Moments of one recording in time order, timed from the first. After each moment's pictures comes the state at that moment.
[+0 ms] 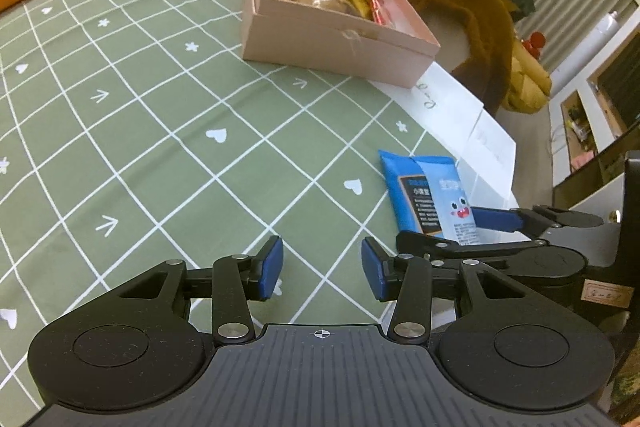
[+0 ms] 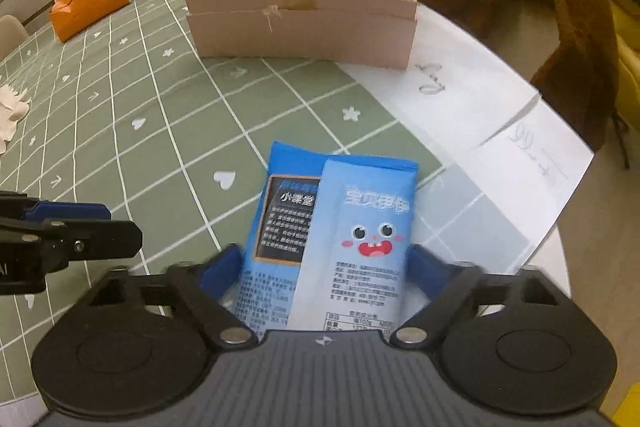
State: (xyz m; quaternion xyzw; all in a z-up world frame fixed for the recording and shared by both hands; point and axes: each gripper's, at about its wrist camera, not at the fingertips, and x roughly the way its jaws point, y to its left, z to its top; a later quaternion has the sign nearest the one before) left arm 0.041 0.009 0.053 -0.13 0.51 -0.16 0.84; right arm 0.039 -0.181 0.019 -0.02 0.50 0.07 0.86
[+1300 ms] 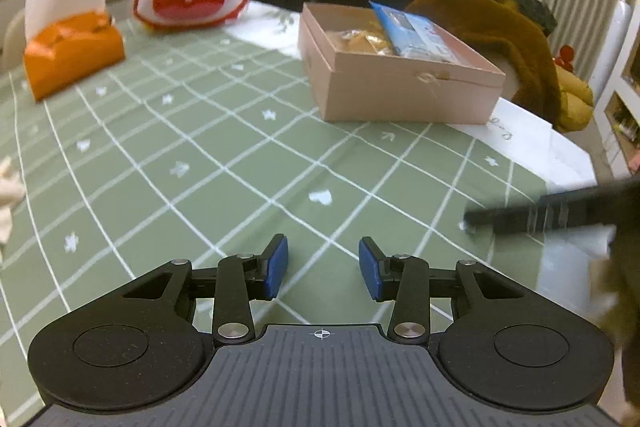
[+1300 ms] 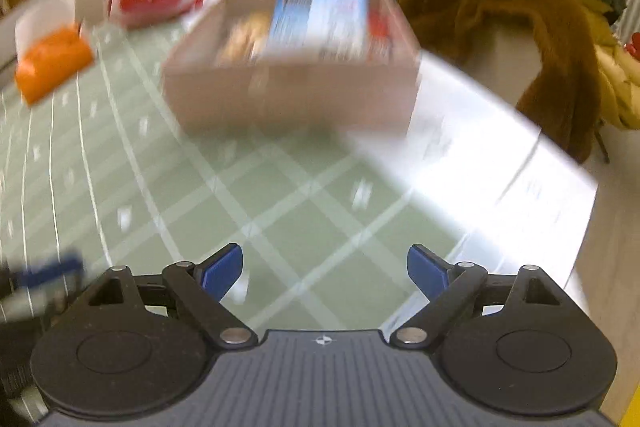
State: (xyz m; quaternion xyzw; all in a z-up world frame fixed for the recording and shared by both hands) left arm 0.043 0.035 0.023 -0.02 0.39 -0.09 0.92; right arm 0.066 -0.152 0.011 0.01 0.47 0.01 0.88
